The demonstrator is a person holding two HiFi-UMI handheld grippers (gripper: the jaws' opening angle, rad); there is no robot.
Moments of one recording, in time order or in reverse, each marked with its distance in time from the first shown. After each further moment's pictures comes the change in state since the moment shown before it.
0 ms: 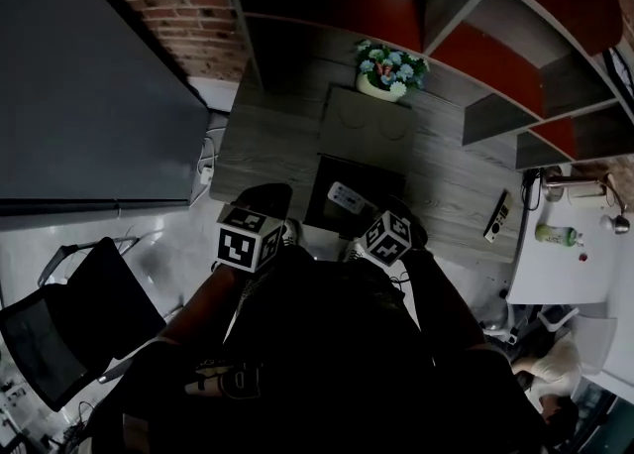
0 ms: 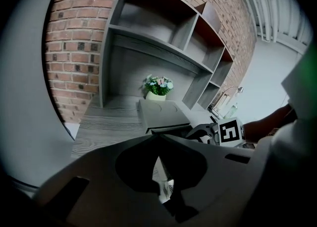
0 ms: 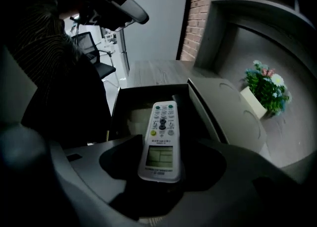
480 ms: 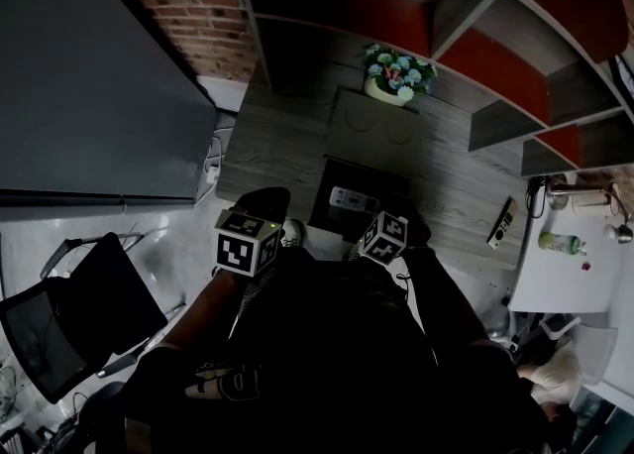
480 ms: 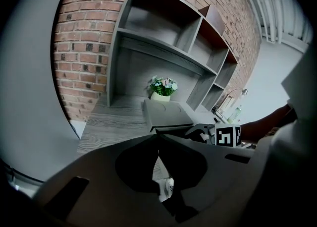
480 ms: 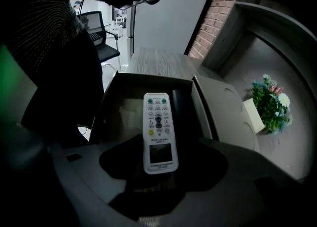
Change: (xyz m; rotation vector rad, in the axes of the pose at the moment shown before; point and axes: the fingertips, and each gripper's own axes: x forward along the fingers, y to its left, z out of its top) left arm -0.013 0.011 -0.005 -0.035 -0.020 0.054; right arm 0.012 -0.014 0.000 -0.178 0.078 -0.074
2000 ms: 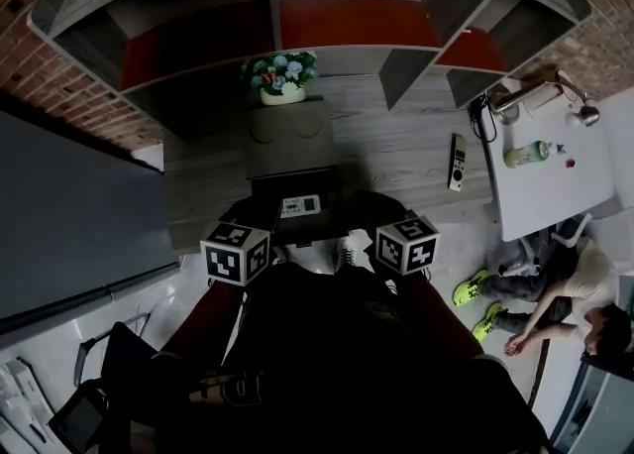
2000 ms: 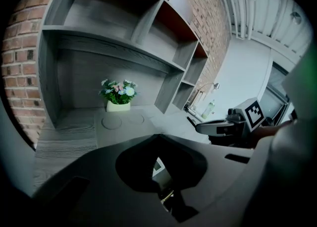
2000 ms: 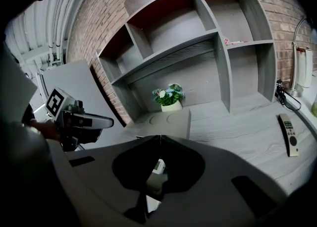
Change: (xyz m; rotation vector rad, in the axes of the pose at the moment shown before) left arm 0.064 -0.125 0.046 0.194 0.021 -0.286; right arm -0.173 -0.050 -0.060 1.272 -0.591 -0.222
